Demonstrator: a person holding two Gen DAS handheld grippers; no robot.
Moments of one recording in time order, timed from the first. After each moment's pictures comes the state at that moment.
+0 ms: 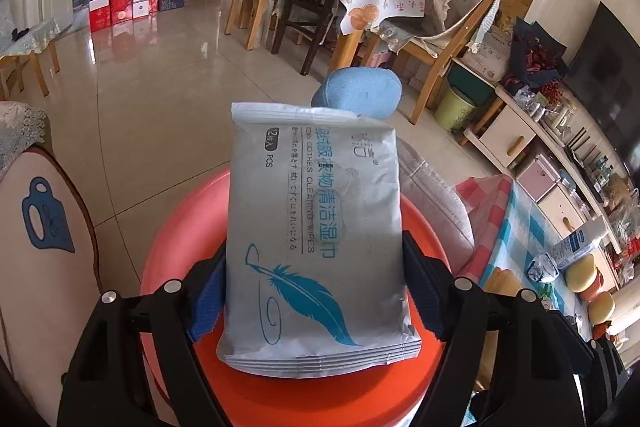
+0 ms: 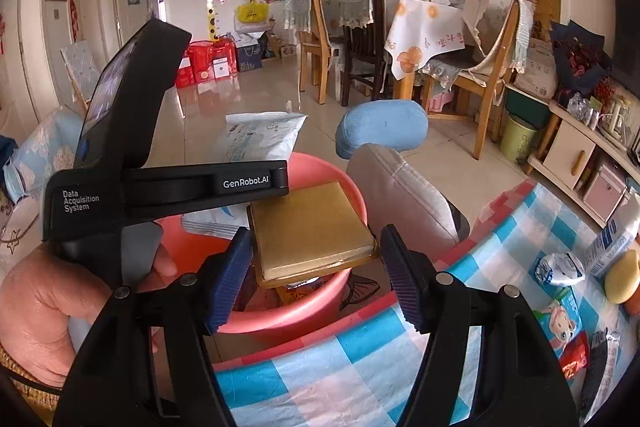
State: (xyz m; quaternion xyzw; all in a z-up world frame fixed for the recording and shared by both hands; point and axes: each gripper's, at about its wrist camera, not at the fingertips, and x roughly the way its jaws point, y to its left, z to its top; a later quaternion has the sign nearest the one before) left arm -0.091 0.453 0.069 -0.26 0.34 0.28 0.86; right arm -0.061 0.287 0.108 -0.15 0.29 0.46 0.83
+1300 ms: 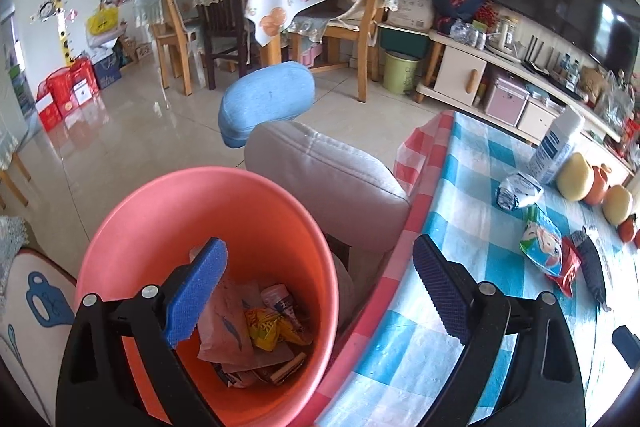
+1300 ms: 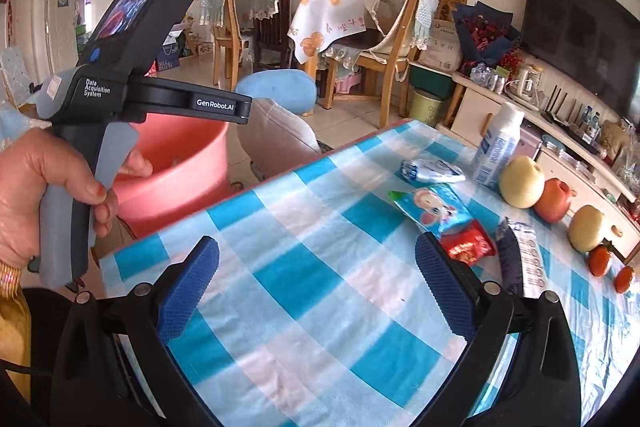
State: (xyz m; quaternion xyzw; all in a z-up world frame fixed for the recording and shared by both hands) left arm -0.027 0.325 0.075 -0.09 0.37 0.19 0.91; right arm -0.083 0.137 0.073 -0.15 0.28 0.31 0.90
